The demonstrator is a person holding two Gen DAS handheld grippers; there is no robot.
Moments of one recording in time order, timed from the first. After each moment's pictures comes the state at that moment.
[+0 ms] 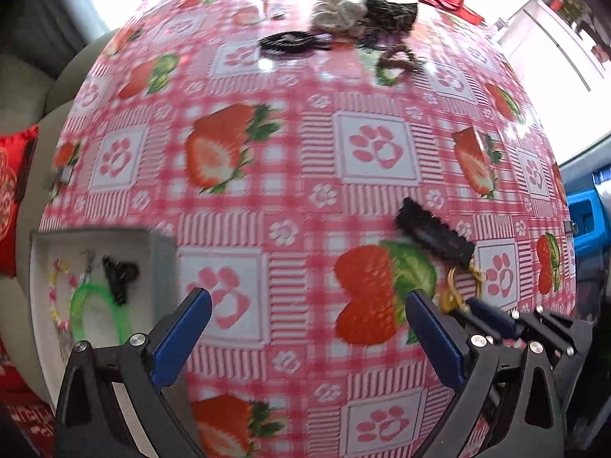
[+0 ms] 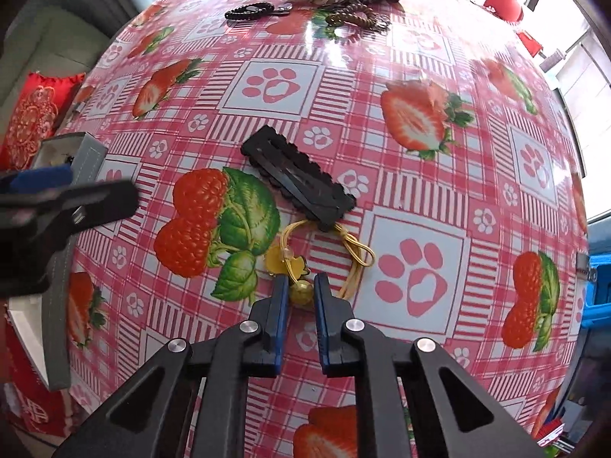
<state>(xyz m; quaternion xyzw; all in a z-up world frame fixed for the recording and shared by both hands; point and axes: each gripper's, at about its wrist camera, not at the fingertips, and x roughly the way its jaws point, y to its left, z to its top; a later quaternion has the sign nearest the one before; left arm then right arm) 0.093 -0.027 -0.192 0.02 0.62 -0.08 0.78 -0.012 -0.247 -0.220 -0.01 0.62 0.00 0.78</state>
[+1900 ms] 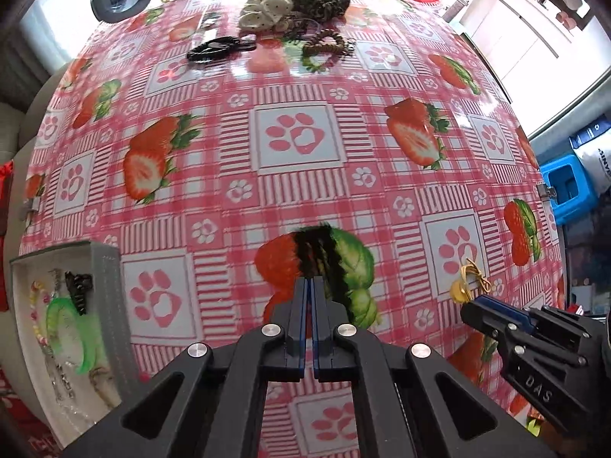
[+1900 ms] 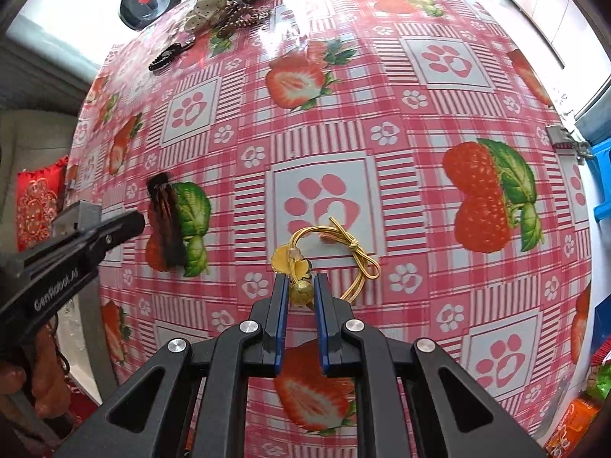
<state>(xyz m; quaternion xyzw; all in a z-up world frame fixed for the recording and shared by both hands) 0.072 -0.055 -0.184 0.04 0.62 -0.14 0.77 -0.056 -0.316 -0.193 0.15 0.62 -0.07 0.76</state>
